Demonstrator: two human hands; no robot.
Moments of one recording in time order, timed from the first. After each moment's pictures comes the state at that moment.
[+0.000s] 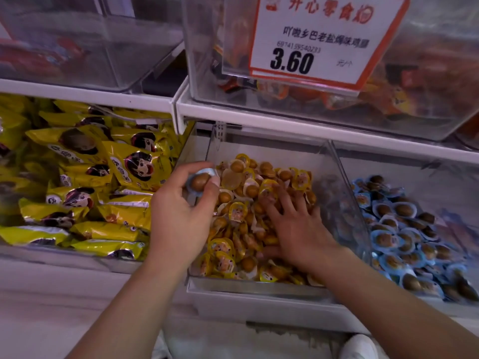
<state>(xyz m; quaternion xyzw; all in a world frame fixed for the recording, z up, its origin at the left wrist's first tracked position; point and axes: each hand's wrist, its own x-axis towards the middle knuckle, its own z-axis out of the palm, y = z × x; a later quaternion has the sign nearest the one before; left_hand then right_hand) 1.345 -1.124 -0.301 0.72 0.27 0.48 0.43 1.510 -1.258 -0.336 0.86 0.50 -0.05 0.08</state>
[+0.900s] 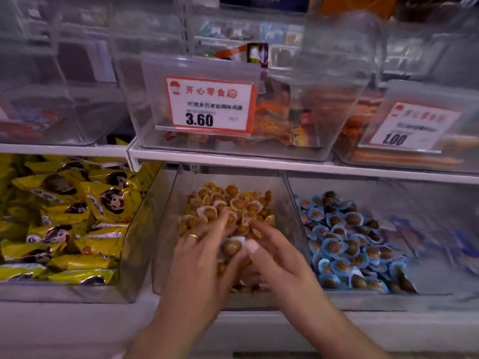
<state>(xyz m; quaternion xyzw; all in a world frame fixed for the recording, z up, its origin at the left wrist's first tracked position) 1.347 -1.205 -0.301 0.90 0.16 0.35 0.21 1.440 -1.343 -0.266 0.67 0.31 -0.28 -0.61</state>
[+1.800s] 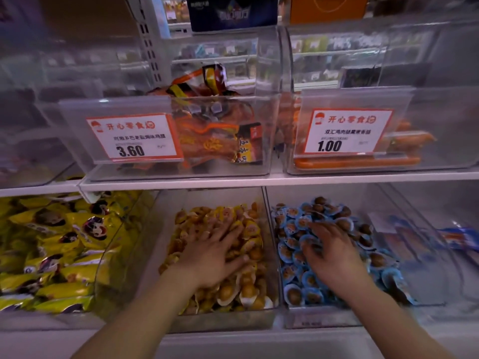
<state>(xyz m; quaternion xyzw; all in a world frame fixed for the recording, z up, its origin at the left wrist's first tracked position) 1.458 -1.159 -0.343 0.98 0.18 -0.08 0.04 1.594 -1.403 -0.321 0.92 0.30 0.01 -0.27</state>
